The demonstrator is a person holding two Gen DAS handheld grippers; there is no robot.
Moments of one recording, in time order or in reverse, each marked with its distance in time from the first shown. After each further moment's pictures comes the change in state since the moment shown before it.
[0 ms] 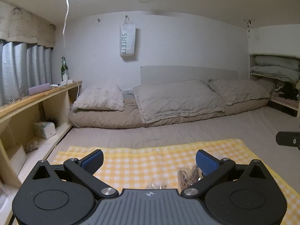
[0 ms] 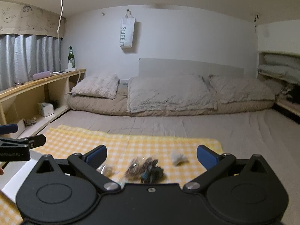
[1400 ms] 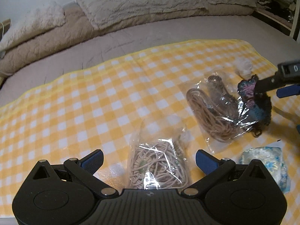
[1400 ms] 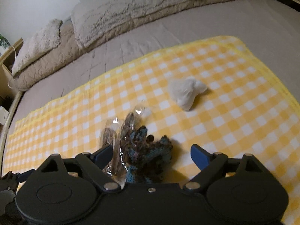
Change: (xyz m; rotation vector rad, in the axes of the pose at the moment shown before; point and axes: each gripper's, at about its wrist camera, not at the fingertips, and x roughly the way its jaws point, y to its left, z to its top) left arm 0.305 0.016 -0.111 0.202 0.588 -0.265; right arm 0.324 -0.044 -0.073 0.428 0.578 -0.047
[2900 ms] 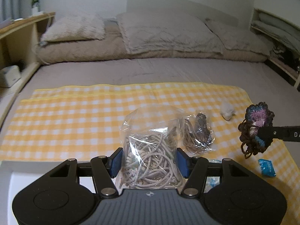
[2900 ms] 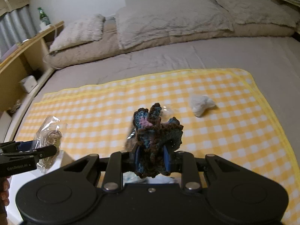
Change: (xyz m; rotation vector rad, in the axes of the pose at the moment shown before) left arm -0.167 -0.001 -0.034 -0.257 -0.167 0.041; right arm -0.121 0.025 -0.036 -0.255 -0.087 0.093
